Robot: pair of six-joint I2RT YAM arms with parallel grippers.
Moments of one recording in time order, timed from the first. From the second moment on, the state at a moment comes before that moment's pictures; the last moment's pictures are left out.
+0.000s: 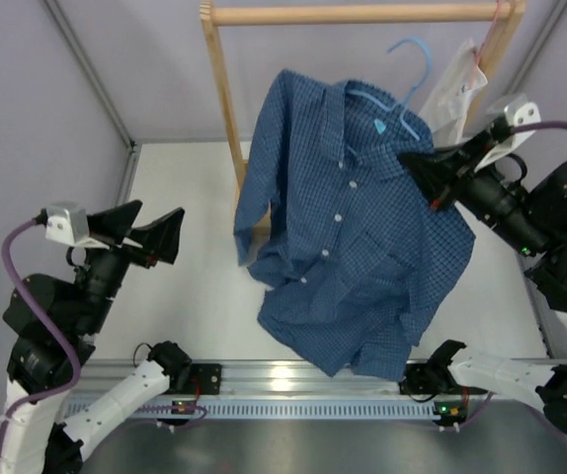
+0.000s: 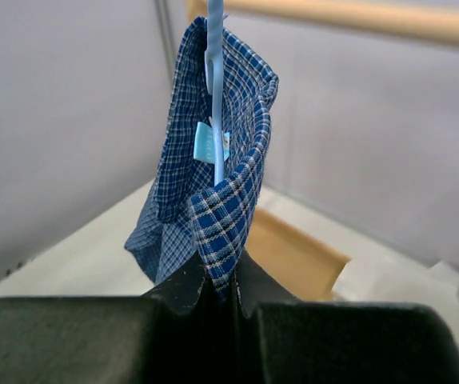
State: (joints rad) left arm -0.63 0.54 1.27 -0.47 -0.28 -0.21; right arm 0.74 0.94 1.68 -0.63 0.00 0.04
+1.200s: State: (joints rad) left arm -0.20 0.39 0.77 -0.55 -0.31 -0.26; right arm 0.74 1.25 1.56 -0.23 0.44 0.17
